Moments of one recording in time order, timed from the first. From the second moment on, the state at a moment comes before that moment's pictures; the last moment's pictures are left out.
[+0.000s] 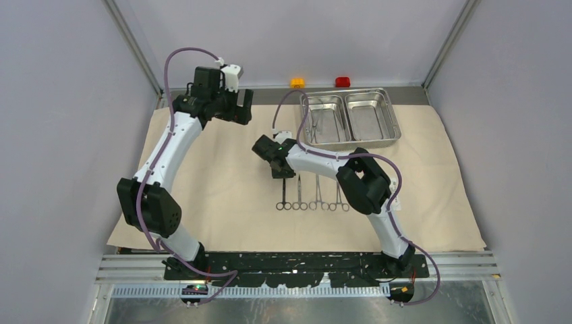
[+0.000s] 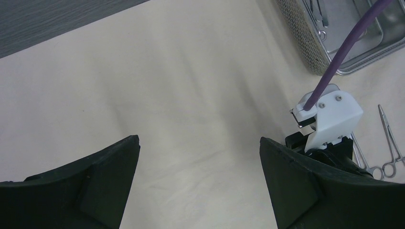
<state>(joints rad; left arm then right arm) -0.25 1.62 1.63 -0.69 0.14 0.05 0.91 2.17 1.67 -0.74 0.41 0.83</state>
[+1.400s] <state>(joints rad) -0.20 1.57 1.61 -0.49 0.14 -0.01 0.48 1.89 1.62 -0.50 0.32 0.21</state>
